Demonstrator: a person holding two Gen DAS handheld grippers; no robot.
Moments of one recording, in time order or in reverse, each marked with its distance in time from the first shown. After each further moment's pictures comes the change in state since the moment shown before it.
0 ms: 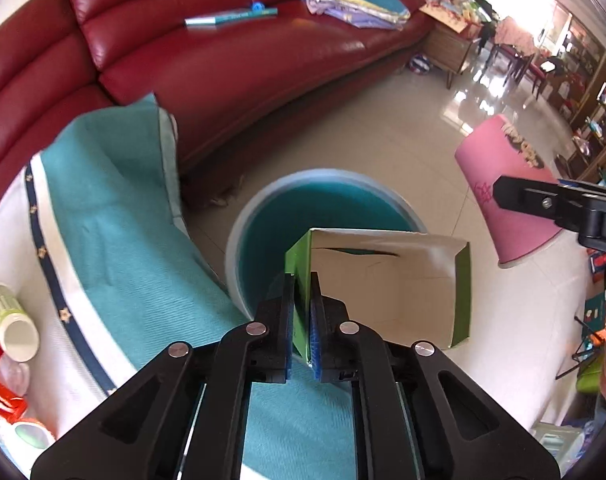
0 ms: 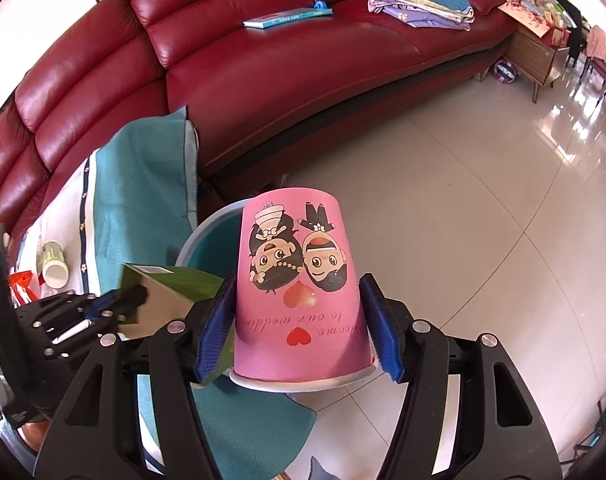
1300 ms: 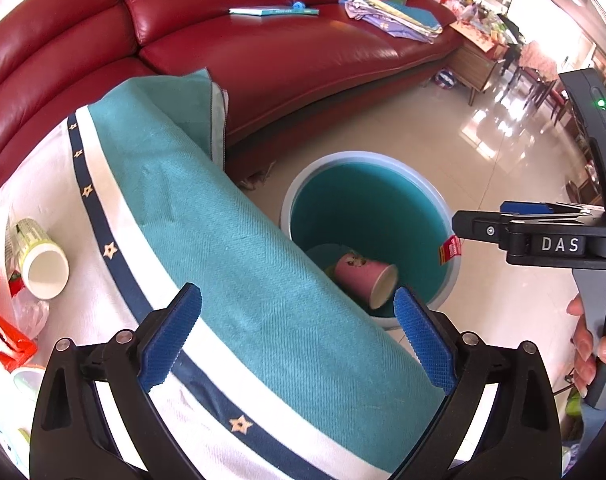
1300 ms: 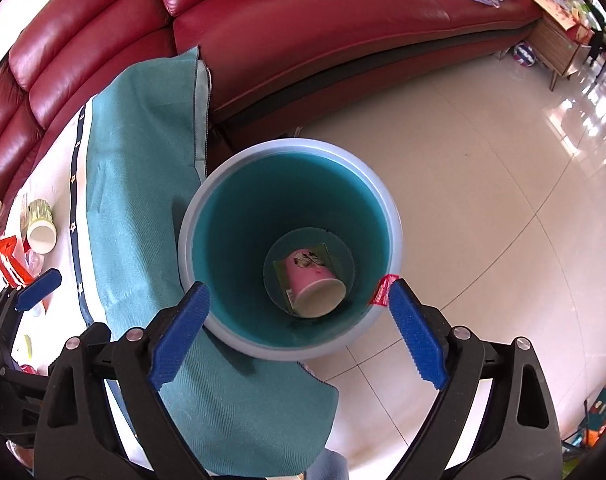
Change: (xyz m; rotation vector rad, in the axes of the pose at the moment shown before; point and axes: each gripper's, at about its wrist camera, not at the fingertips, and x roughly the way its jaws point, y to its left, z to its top) left arm -0.047 0.046 -0.060 -0.111 -0.027 0.033; right arm 0.045 0.050 -0.020 -0.054 0.153 -0.017
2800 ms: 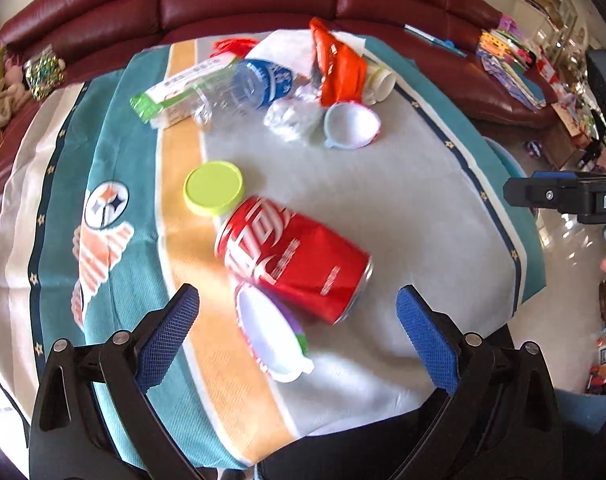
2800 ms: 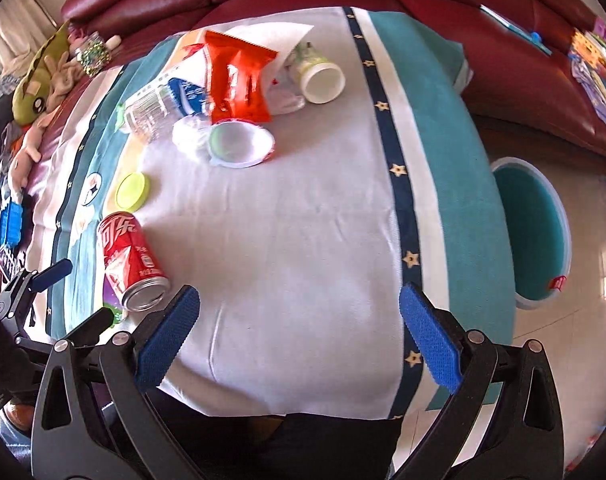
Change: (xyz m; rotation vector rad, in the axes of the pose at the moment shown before) left arm -0.177 0.208 -0.274 -0.420 -0.025 0.190; right arm -0.050 0.299 -0.155 -0.531 0.059 0.155
